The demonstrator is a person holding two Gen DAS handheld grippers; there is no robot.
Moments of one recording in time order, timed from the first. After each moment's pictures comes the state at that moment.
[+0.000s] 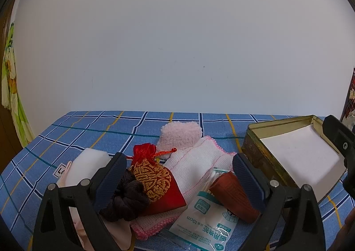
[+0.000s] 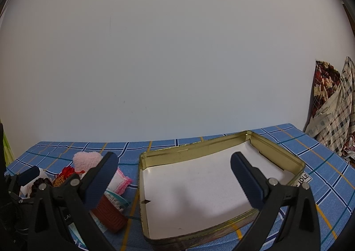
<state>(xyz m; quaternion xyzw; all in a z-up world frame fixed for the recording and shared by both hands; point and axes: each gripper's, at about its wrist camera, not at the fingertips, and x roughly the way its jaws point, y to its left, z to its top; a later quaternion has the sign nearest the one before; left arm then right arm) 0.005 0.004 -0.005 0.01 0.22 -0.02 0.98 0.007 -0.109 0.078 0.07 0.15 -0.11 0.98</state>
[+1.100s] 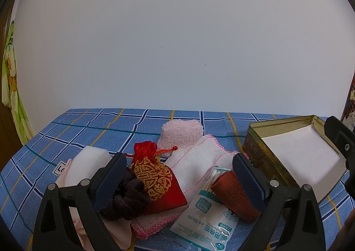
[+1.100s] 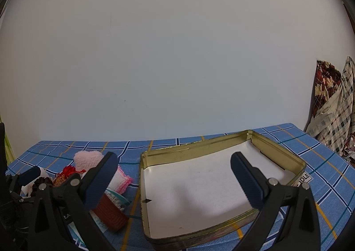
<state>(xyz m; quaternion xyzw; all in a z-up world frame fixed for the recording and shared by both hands) 0.007 0.006 -0.006 0.01 0.22 -0.02 0.97 0.006 -0.107 0.076 0.07 0.15 -0.11 0.98</state>
